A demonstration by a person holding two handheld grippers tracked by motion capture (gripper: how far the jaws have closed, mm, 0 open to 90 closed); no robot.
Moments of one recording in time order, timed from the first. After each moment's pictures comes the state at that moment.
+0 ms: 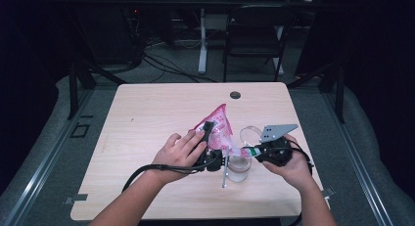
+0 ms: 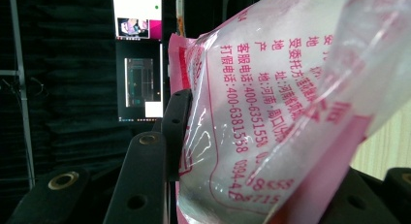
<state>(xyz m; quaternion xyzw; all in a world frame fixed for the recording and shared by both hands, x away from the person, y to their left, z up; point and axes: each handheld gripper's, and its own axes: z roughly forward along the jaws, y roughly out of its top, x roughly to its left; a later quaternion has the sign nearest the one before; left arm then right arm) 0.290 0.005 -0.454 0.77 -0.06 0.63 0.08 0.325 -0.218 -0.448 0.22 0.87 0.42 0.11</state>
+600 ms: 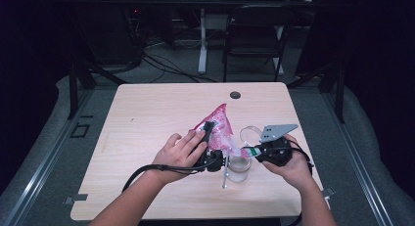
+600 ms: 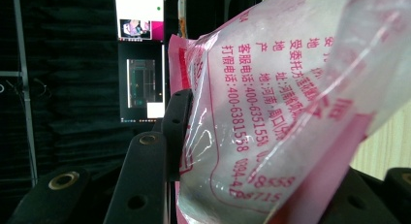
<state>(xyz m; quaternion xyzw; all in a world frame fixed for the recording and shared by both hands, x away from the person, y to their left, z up) 0.289 0.005 -0.453 0.77 -0.06 0.63 0.08 0.325 -0.218 -0.449 0.22 0.87 0.42 0.11</state>
